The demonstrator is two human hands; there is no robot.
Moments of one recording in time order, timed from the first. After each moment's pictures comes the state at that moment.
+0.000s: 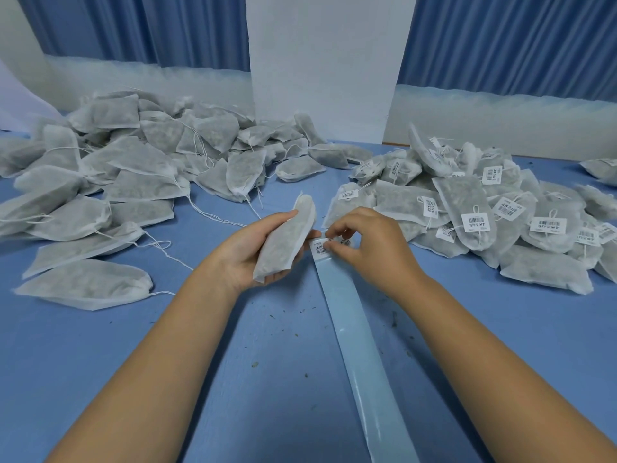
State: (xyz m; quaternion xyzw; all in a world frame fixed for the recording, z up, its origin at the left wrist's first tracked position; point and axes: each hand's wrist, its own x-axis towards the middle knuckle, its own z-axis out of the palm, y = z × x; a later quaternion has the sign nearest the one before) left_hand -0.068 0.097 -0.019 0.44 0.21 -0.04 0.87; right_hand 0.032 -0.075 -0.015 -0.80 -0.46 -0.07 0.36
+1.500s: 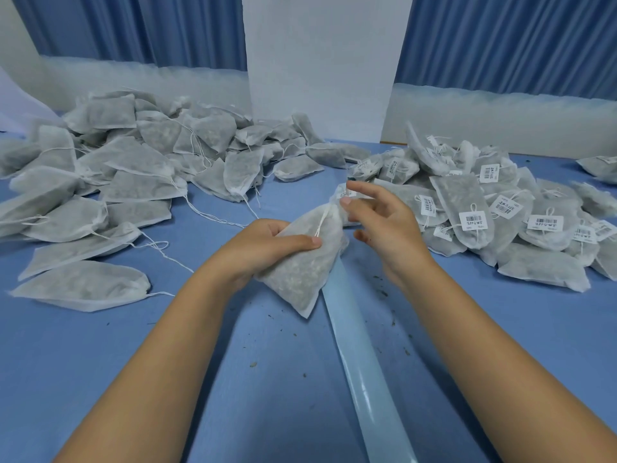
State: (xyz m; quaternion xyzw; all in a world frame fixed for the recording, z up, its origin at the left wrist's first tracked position) left_hand -0.080 0.081 -0.007 0.76 0.20 0.05 0.62; right_hand 0.030 -0.075 0.003 -0.66 -0.24 0.13 0.70
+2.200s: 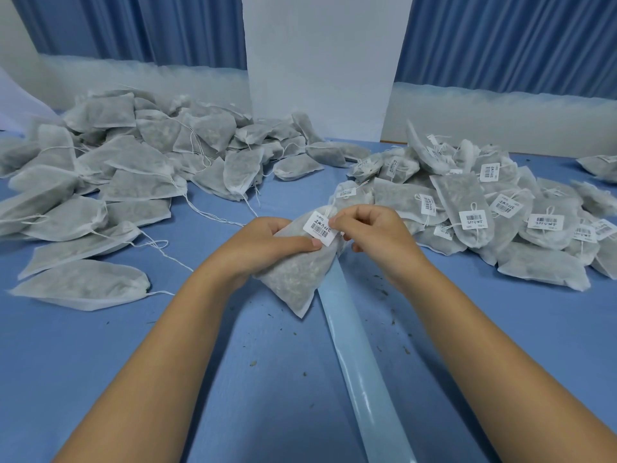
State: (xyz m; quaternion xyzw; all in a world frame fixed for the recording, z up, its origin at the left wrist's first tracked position) left_hand -0.084 0.079 -0.004 0.78 0.19 0.06 0.59; right_hand 0.027 -0.074 -0.001 -0.73 -0.28 0.14 0.60
